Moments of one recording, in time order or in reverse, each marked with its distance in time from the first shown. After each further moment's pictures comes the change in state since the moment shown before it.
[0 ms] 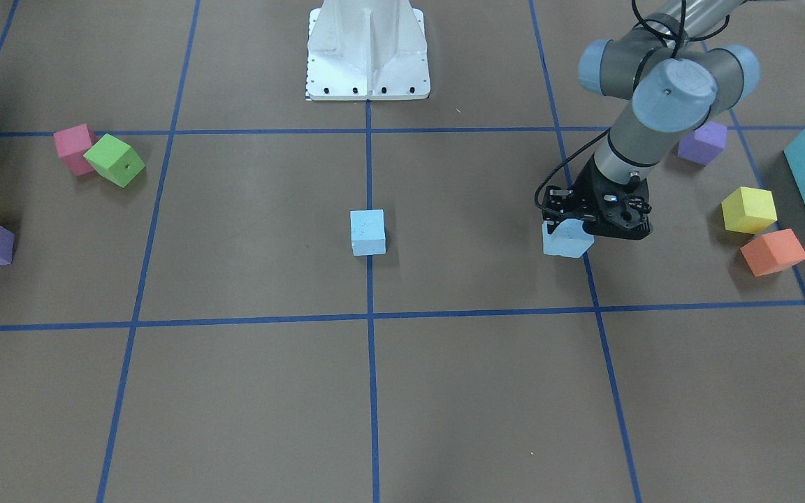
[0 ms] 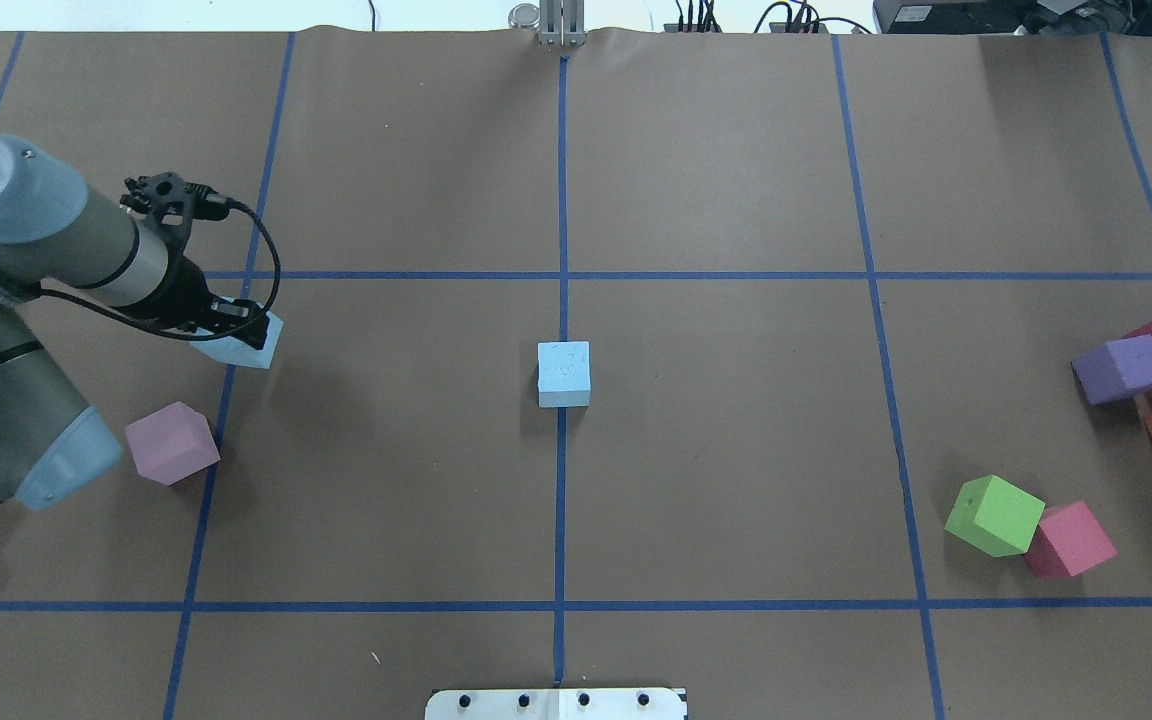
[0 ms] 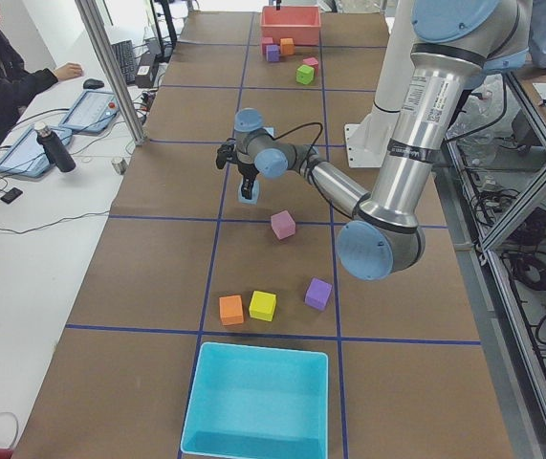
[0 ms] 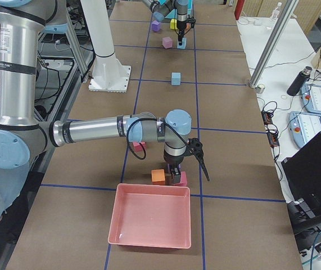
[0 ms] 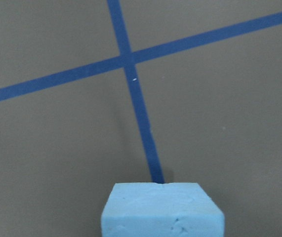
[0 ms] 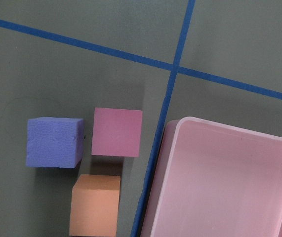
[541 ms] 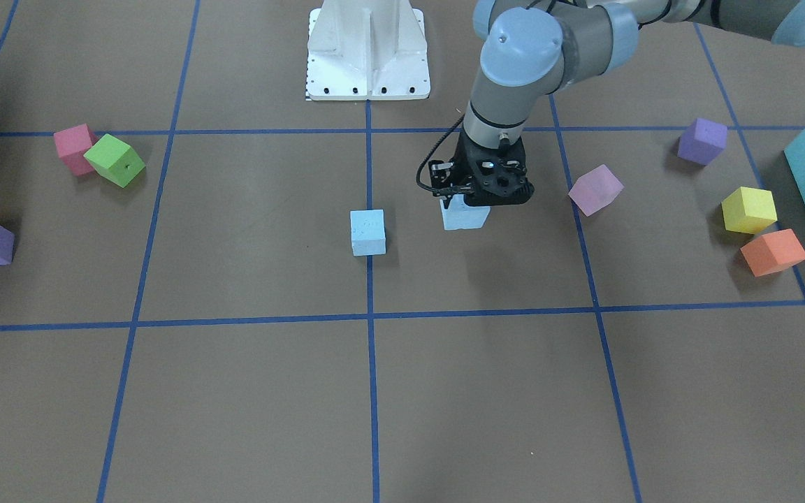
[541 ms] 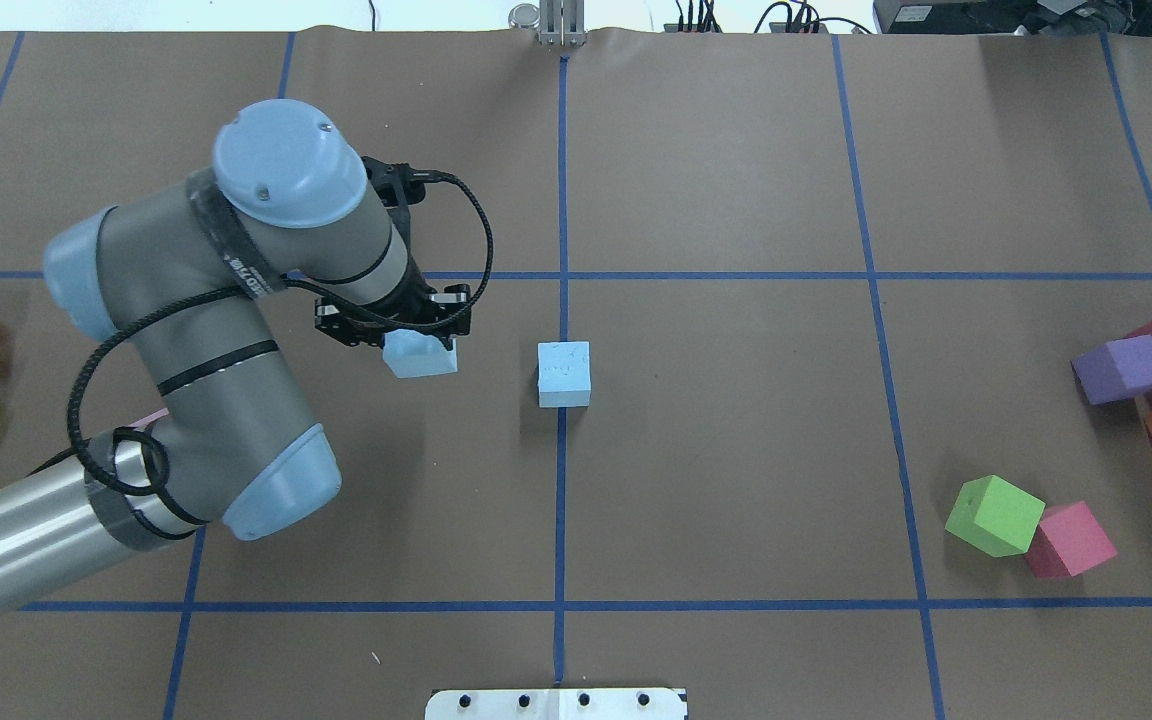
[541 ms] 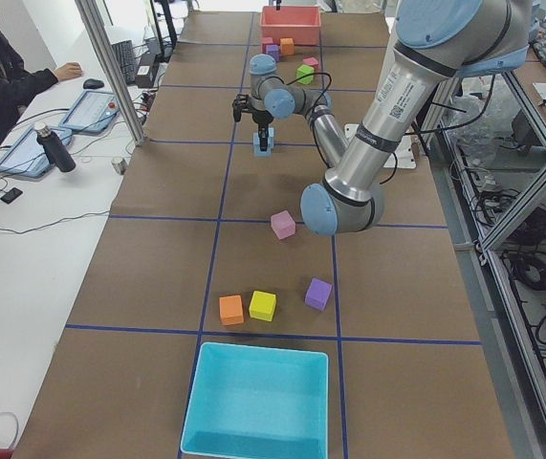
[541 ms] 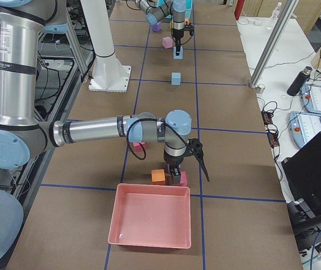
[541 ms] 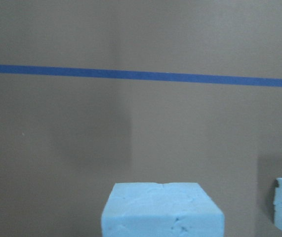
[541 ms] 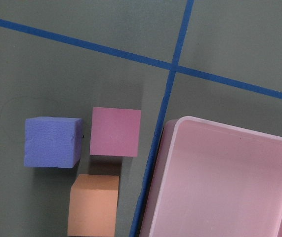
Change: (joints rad) left arm 0.161 -0.295 0.031 0.210 0.096 -0.296; right arm 0.000 0.000 -0.001 0.000 -0.001 0.001
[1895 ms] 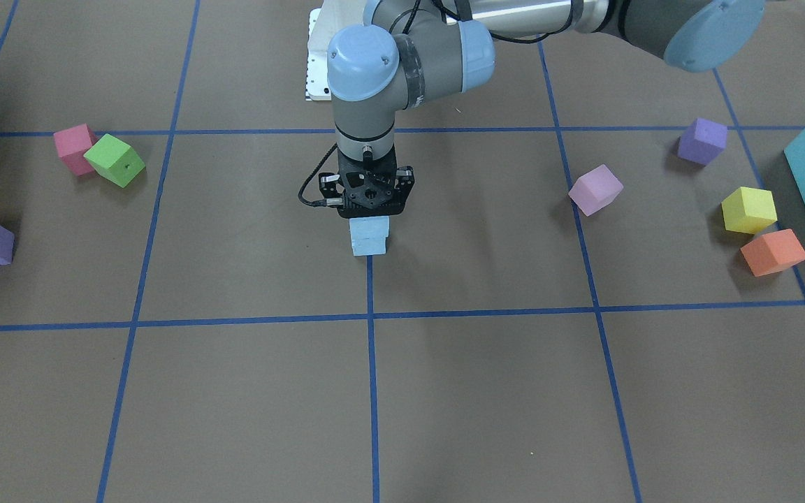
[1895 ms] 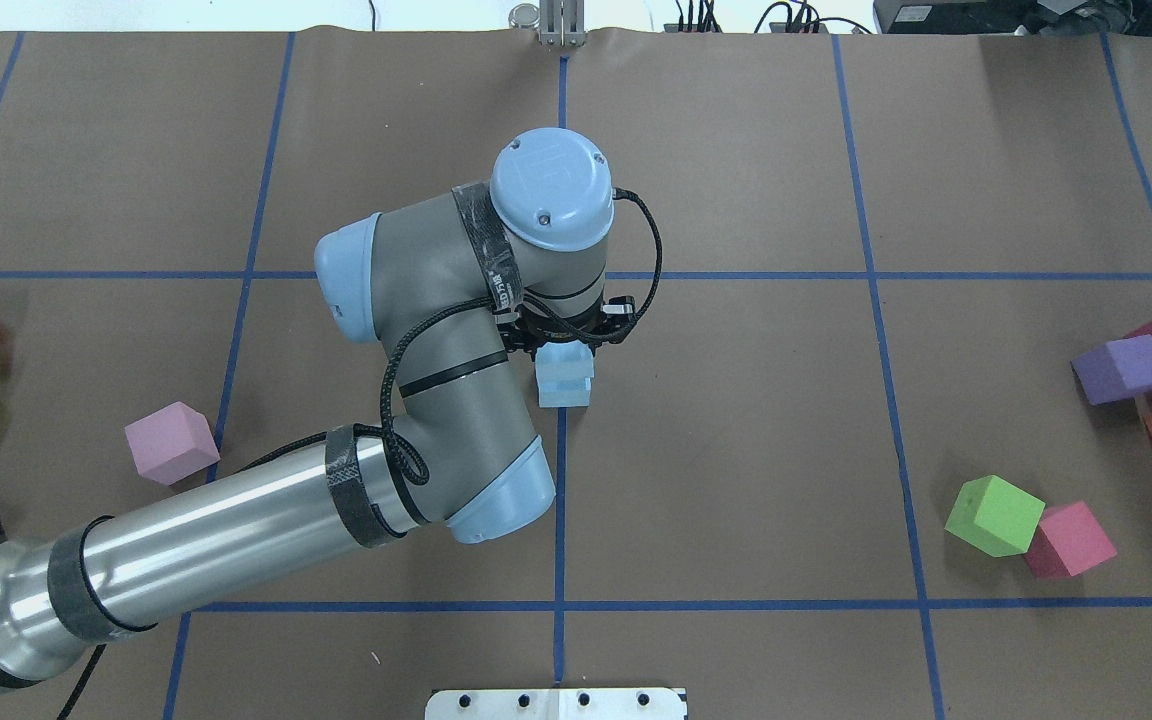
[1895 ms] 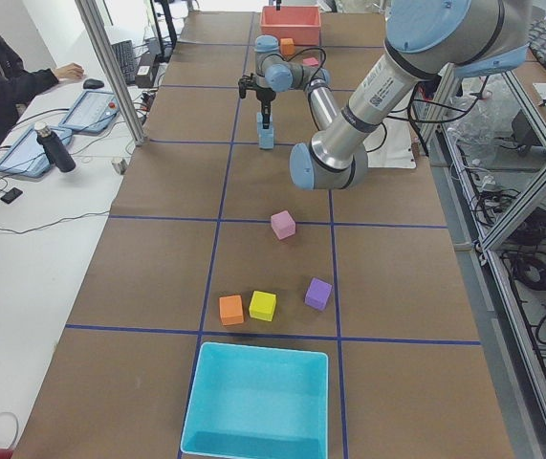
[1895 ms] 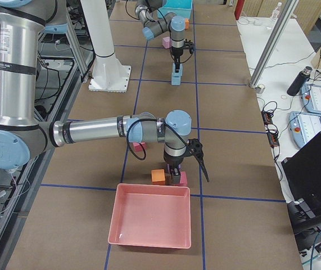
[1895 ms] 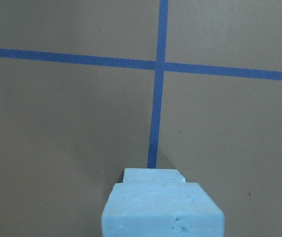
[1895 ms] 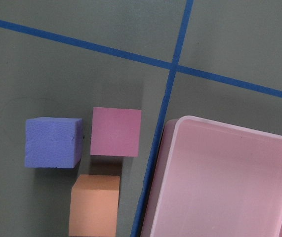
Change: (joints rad) left arm 0.096 -0.272 0.292 -0.001 0.095 -0.033; right arm 0.000 0.000 -0.001 -0.001 0.003 0.005
